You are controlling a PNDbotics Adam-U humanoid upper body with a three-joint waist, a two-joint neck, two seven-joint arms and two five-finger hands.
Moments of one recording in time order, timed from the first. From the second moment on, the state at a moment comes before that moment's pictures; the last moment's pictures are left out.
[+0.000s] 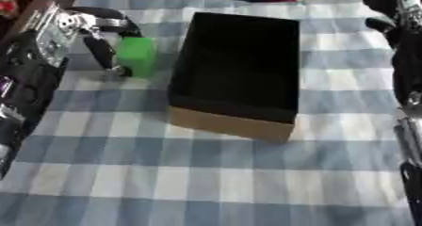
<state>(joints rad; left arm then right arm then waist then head) -1.15 0.55 -0.08 -0.81 -0.82 -0.32 -0.79 -0.64 -0.15 0.08 -1.73 0.14 0.14 -0.18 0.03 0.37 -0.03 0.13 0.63</state>
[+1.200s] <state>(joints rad) -1.19 0.55 -0.12 -1.06 -0.67 -0.19 -0.73 -0.61 -0.13 0.08 -1.74 0.16 0.14 -0.17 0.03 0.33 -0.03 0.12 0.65</state>
